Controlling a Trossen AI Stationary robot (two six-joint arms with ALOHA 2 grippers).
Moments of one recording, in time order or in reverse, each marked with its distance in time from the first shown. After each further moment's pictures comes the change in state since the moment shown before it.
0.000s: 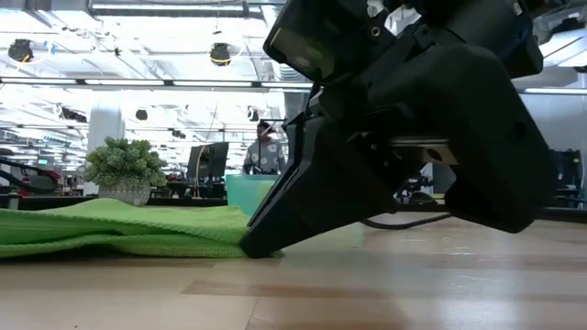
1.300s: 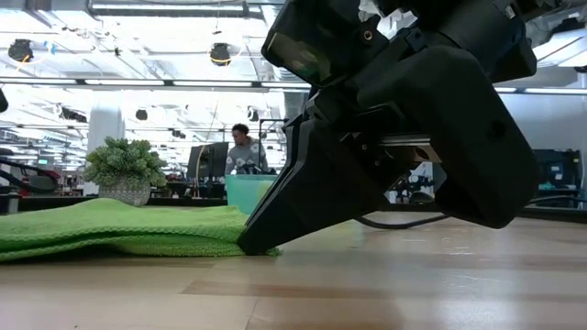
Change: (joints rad) left arm 0.011 0.001 -0.046 0.126 0.083 0.161; right arm -0.007 0.002 -0.001 0.000 -0.004 0.018
